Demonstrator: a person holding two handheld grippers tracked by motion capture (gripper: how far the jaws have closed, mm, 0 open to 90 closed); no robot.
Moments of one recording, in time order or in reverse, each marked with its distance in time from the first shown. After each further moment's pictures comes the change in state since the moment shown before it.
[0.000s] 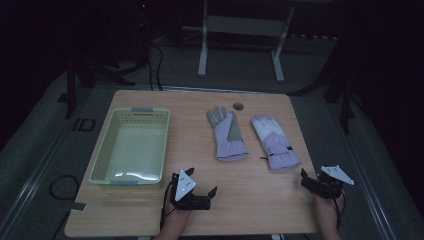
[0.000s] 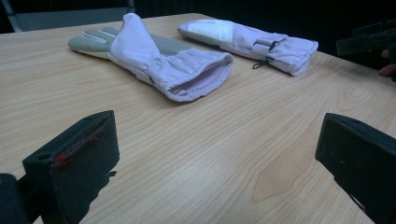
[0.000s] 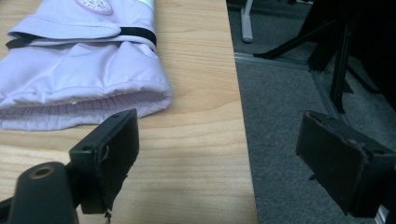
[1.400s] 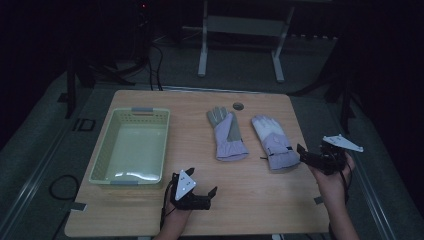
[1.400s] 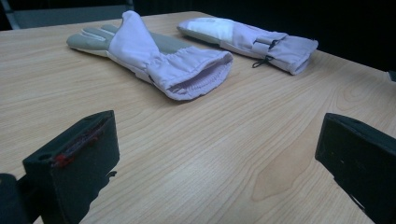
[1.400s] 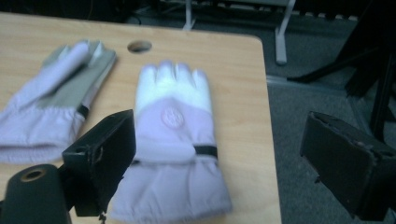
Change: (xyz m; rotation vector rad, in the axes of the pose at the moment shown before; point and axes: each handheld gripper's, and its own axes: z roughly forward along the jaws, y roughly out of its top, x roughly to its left) left arm 0.001 0.001 0.000 0.011 -0.004 -0.007; right arm 0.026 0.117 -0.031 -0.023 0.149 -0.003
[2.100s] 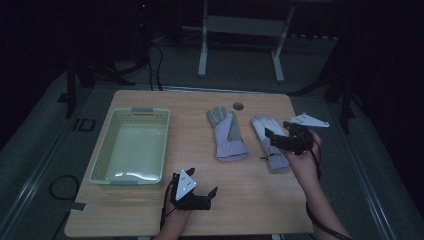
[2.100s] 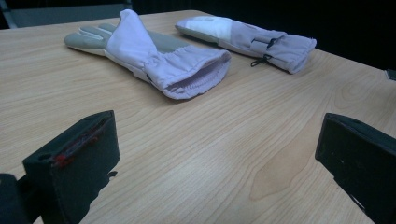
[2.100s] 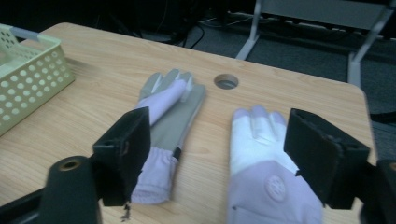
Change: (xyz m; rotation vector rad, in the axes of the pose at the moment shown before) left arm -0.001 0.000 0.001 0.001 -0.005 0.000; right arm 0.073 0.053 0.031 -0.016 0.239 -0.094
